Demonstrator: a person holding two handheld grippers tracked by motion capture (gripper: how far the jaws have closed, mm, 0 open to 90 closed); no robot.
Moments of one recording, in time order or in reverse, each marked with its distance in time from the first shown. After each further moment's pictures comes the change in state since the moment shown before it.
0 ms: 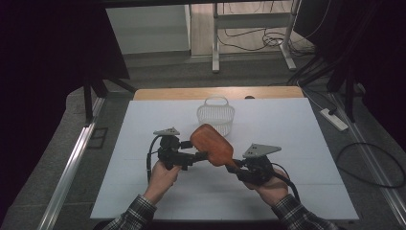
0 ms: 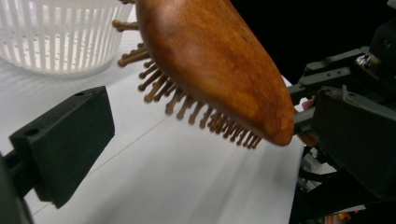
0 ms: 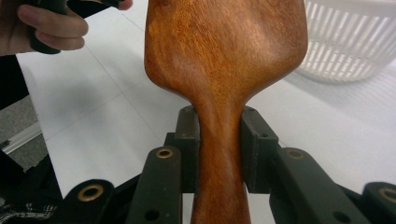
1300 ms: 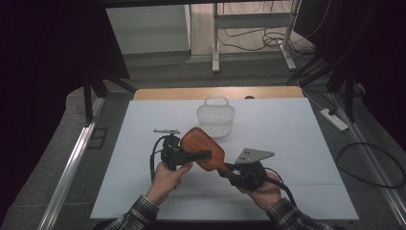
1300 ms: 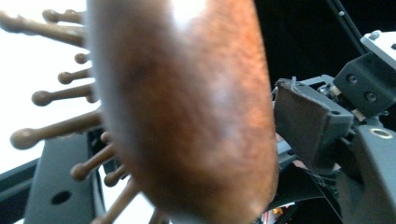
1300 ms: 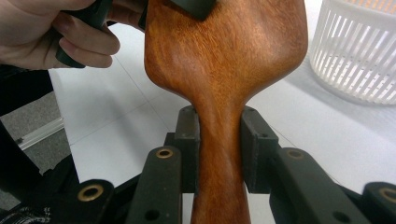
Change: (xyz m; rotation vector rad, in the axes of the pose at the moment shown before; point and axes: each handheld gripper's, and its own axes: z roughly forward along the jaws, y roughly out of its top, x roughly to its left) left arm 0.005 -0.003 0.006 0.010 -0.186 -0.160; right arm 0.020 0.001 0.007 -0.044 0.048 -0.044
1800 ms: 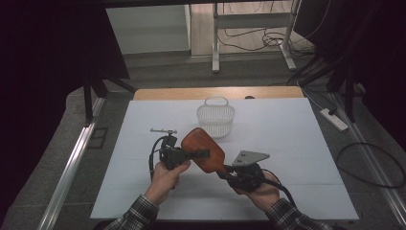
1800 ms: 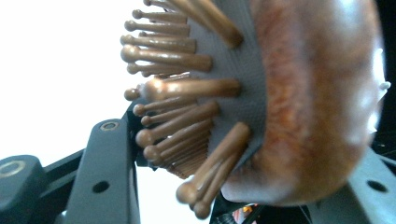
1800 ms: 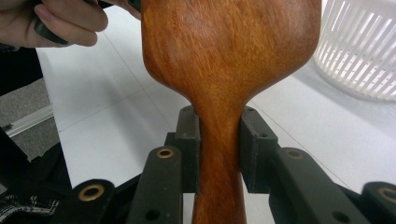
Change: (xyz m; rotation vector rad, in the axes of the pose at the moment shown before) left arm 0.006 -0.001 -0.004 -0.010 -0.101 -0.049; right arm 0.001 -0.005 0.008 0.043 -0.012 -0.040
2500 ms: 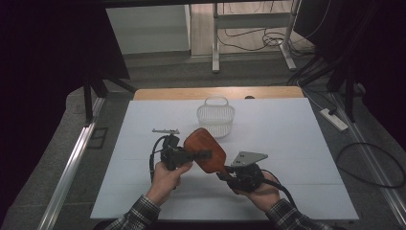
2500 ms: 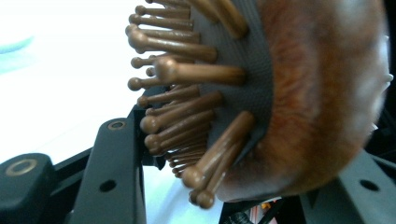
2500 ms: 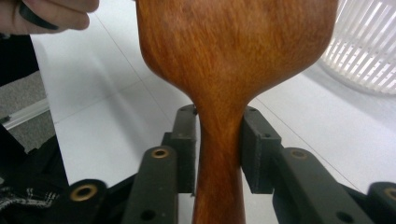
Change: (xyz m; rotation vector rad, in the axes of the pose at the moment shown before) left arm -0.012 0.002 0.003 0.016 0.059 0.075; right arm -0.001 -0.003 0.003 0.029 0.000 -0.014
